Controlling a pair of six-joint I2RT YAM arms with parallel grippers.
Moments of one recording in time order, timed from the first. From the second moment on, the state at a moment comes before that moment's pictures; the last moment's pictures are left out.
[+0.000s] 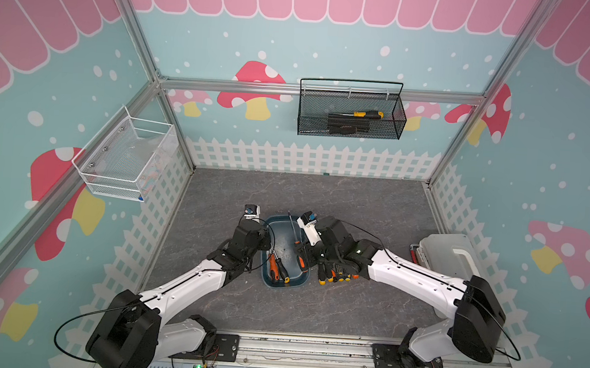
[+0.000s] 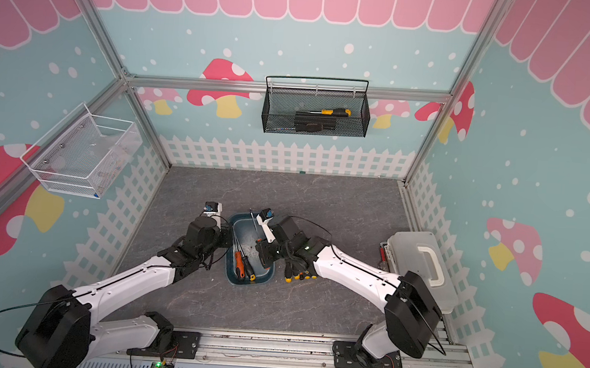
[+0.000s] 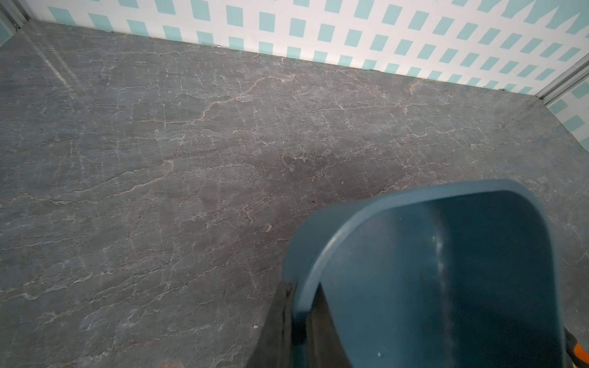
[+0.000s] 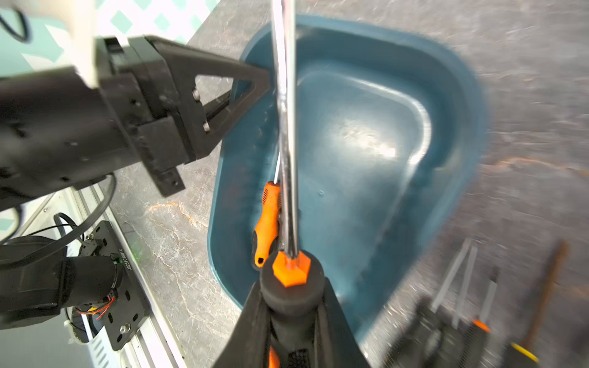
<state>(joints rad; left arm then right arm) -0.48 1.20 0.61 0.04 -0.25 -0.36 0.87 1.43 1.07 -0.34 -0.10 0.33</state>
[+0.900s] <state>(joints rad) -0.48 1.21 0.61 0.05 -0.23 -0.36 0.42 1.29 0.85 -0.60 -0.06 0.22</state>
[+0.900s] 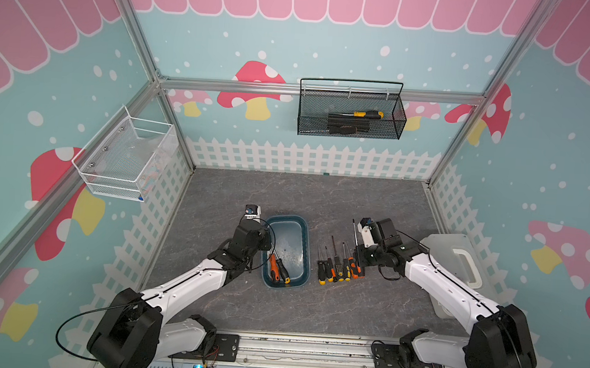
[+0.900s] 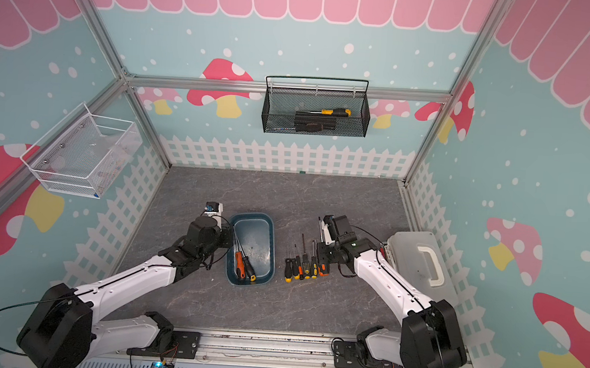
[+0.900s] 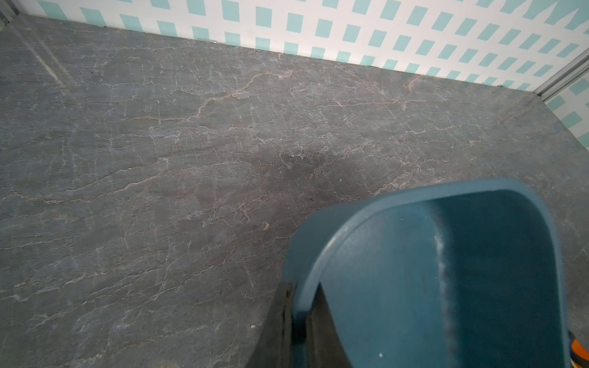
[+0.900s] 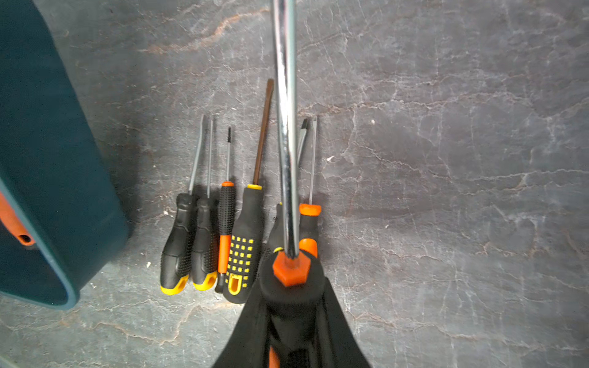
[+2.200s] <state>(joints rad) -0.48 1.22 0.61 0.06 -0.22 -0.36 0.31 1.55 0.84 -0.47 -0.11 0.19</state>
